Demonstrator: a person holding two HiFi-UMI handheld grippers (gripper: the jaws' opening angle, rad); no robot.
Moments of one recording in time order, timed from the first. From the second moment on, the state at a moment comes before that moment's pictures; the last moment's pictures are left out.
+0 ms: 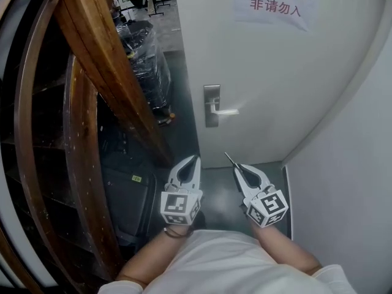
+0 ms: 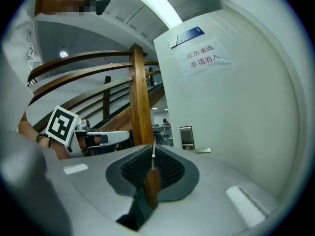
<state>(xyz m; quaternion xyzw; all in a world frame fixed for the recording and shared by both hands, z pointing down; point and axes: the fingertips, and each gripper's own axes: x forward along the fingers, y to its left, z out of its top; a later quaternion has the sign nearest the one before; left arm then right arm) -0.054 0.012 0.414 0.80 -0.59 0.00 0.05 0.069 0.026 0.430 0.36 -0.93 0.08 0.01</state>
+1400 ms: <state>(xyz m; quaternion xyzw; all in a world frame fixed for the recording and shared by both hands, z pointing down) -0.141 -0.251 0.435 0.82 -0.57 0.01 0.05 0.003 -0.194 0.566 0.38 -0.84 0.39 -0.06</state>
